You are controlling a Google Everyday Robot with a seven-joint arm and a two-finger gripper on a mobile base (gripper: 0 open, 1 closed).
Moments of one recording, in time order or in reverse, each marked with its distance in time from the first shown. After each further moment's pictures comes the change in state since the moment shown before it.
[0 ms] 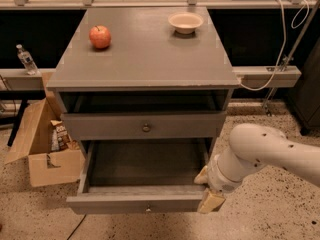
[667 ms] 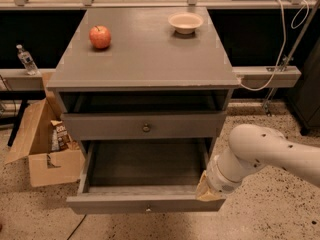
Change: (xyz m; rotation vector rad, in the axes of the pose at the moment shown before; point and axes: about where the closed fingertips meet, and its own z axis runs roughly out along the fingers) arm 0.001 0.001 0.005 -0.008 -0.004 0.003
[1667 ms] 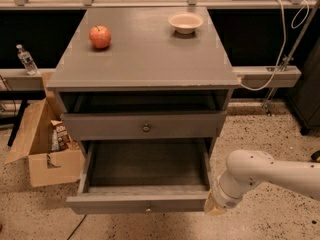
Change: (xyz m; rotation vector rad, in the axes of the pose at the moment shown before) arm 0.089 -0.010 0.098 -0.054 0.079 -0.016
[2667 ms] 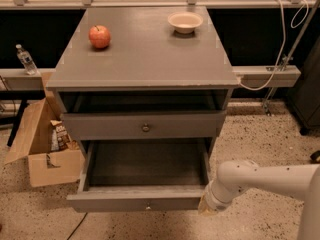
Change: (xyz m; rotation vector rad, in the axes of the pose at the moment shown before) arm 0.013 -0.026 0.067 0.045 0.010 0.000
